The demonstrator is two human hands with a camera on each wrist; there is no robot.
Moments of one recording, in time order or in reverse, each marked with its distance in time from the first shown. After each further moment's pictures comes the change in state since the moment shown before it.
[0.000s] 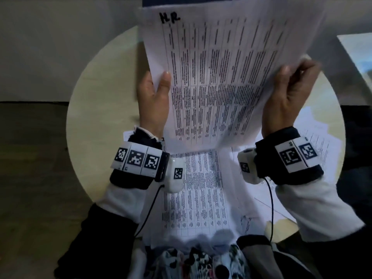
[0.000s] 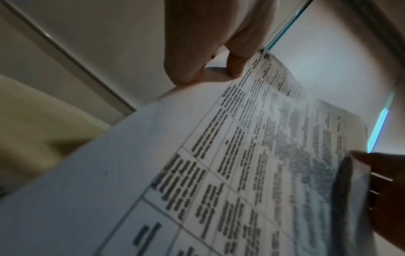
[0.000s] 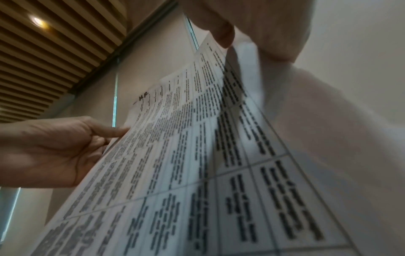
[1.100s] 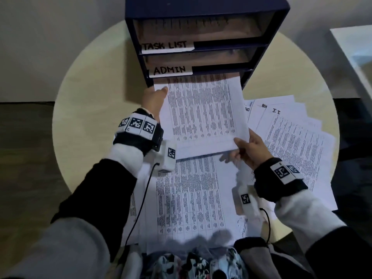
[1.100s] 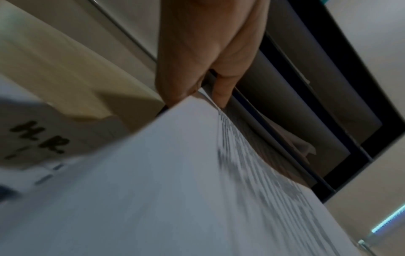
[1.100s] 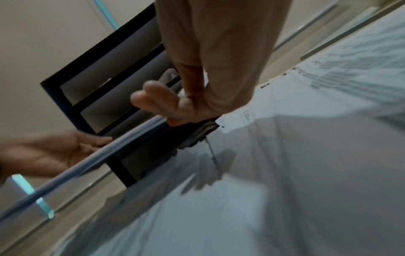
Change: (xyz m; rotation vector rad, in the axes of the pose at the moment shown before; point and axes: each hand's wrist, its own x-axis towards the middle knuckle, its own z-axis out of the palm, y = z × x) left_hand 0.064 -0.088 0.009 0.221 -0.061 -0.775; right_hand -0.062 0.083 -0.057 0.185 -0.467 1.101
